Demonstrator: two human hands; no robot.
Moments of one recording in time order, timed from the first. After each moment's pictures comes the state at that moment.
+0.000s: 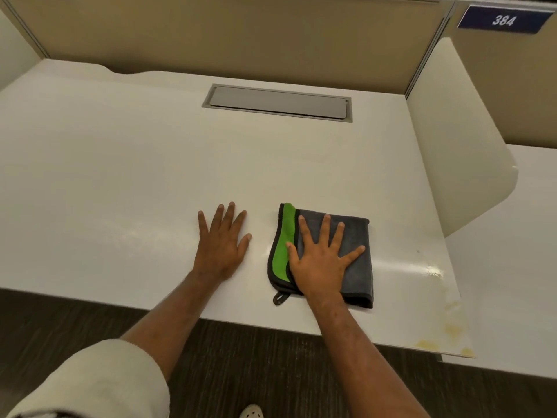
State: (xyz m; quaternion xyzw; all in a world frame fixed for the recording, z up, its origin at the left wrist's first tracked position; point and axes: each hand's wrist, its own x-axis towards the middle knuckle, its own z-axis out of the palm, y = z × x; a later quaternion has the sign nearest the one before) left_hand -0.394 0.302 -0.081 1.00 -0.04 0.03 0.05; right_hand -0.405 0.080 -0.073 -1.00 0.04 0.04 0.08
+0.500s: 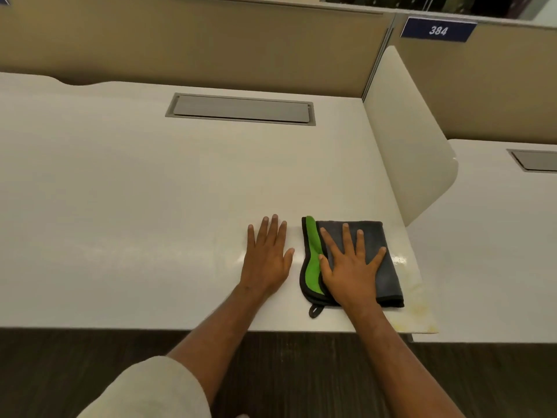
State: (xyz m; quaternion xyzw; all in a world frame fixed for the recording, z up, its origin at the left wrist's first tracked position) left_hand -0.397 0.162 -0.078 0.99 -0.12 -0.02 0.10; right_hand -0.427 -0.035 -0.068 -1.00 0.05 0.04 0.04
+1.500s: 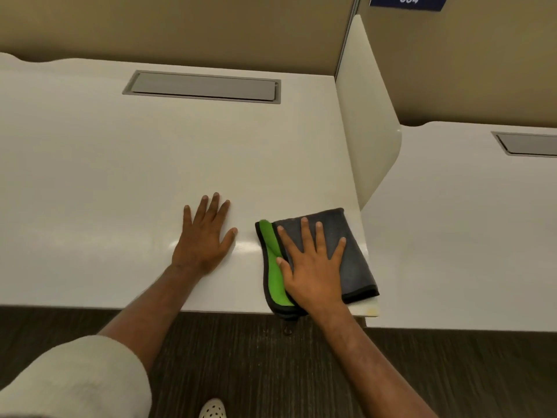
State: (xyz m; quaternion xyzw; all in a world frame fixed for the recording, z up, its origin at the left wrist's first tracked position) left_hand -0.398 0.161 -0.093 0.99 -0.09 0.00 0.10; right_hand -0.463 -0.093 -0.078 -0.99 -0.06 0.02 0.09
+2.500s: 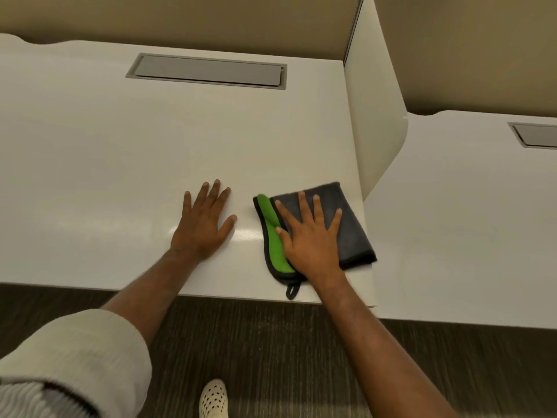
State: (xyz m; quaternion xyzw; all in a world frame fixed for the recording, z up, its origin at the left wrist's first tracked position) left_hand -0.400 0.161 -0.089 0.99 -0.08 0.00 0.11; right_hand -0.424 -0.097 -0.071 -0.99 -0.08 0.02 0.10
